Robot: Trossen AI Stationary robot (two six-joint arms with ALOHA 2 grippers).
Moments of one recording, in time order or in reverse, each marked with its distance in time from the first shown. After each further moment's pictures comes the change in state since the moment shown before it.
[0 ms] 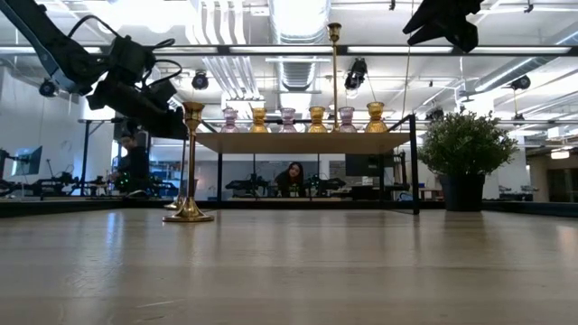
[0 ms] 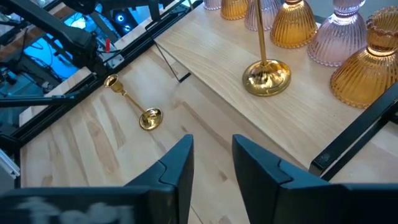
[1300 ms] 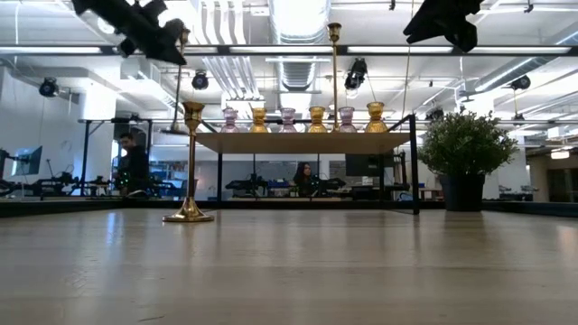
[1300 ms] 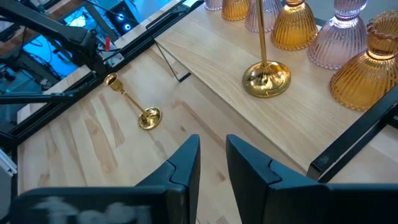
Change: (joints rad) left arm 0.000 -0.264 0.528 -0.778 0.083 0.061; right arm 0.000 0.001 0.000 0.001 0.000 -0.019
